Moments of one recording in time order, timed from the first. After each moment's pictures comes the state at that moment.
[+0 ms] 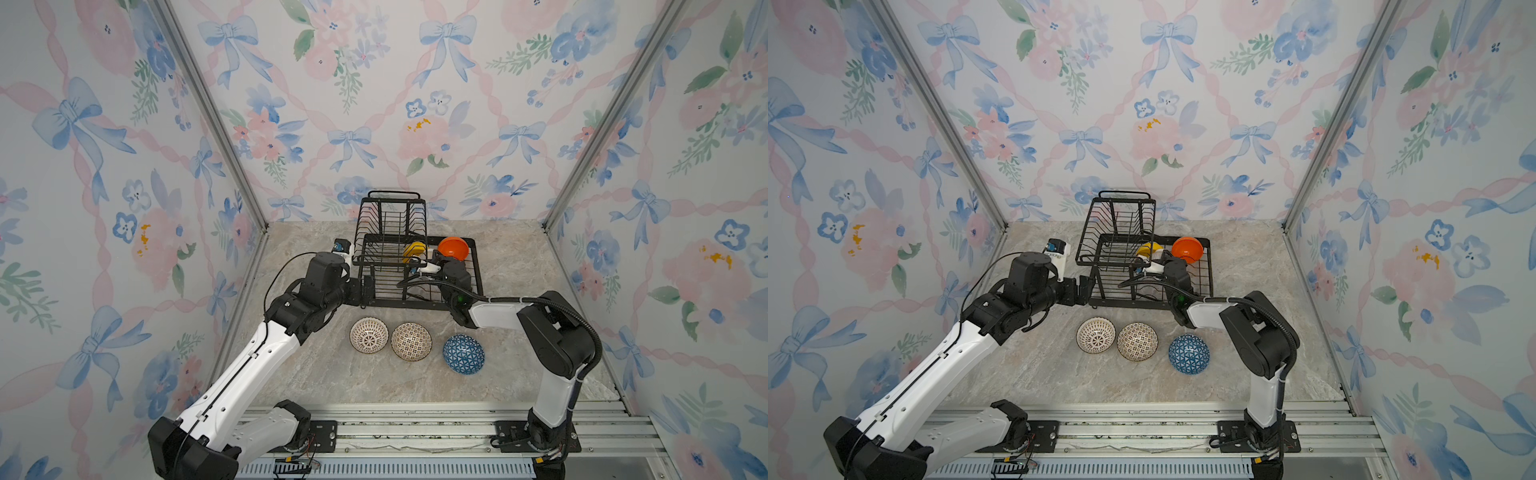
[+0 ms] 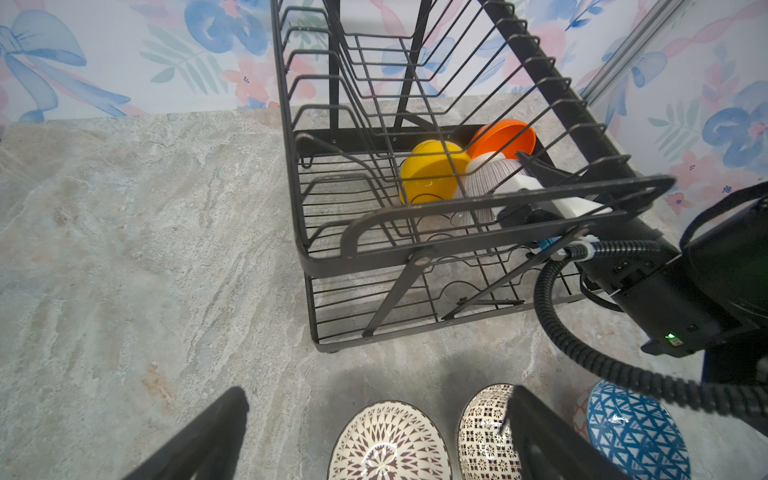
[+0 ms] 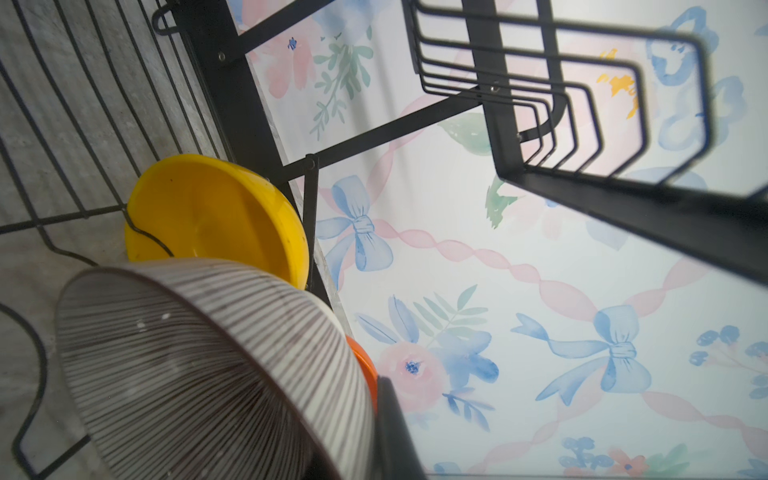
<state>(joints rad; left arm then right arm) -0.48 1.09 1.08 -0.60 -0.08 -0.25 0.60 1.89 0.97 0.78 0.43 -1.15</state>
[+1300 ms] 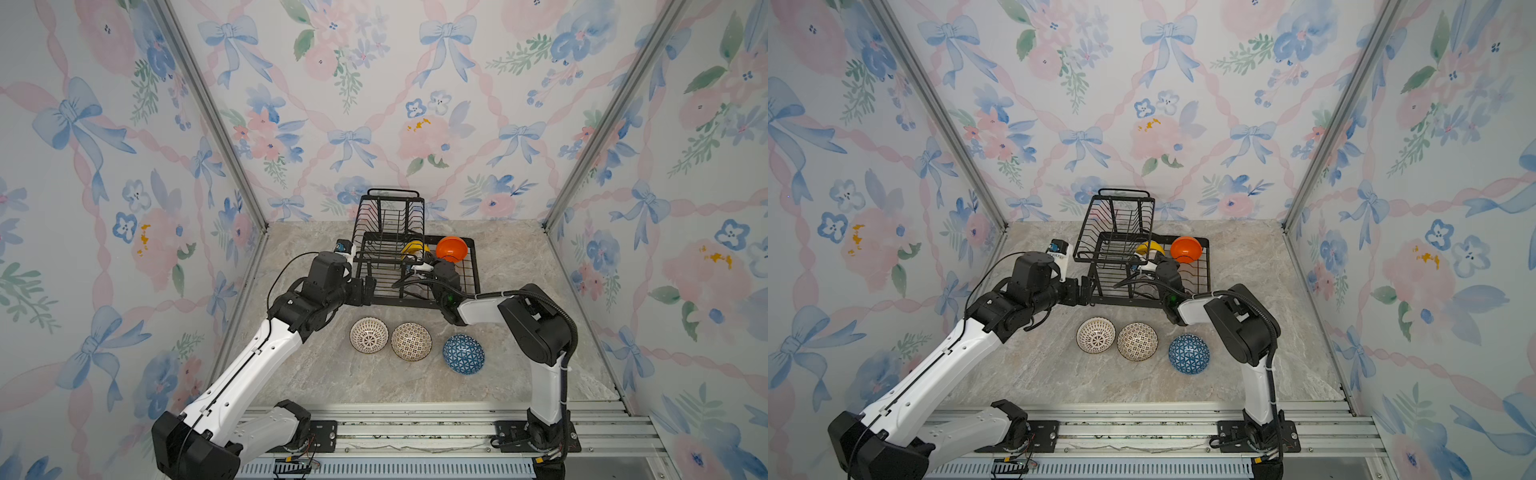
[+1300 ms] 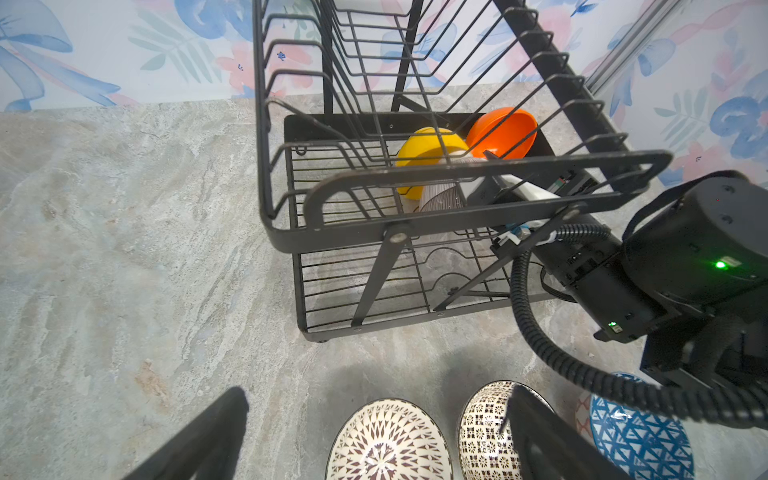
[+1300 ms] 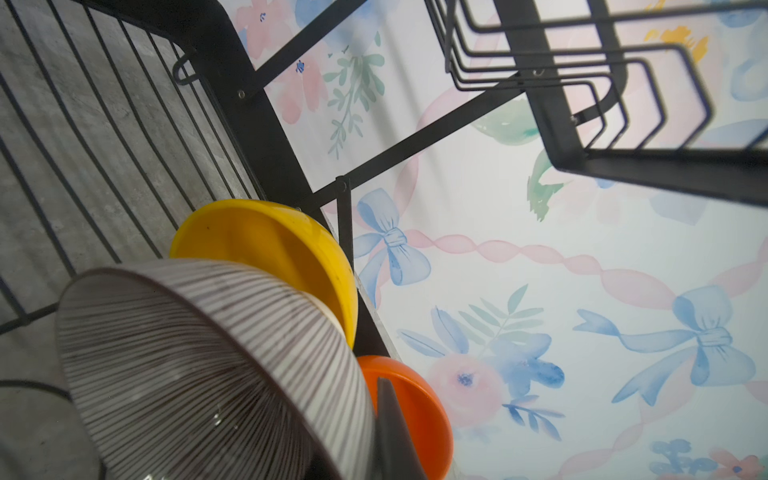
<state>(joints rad) -0.48 1.11 1.08 -0.60 -0.07 -0.25 0.63 2.04 1.05 0.85 0.45 -0.98</state>
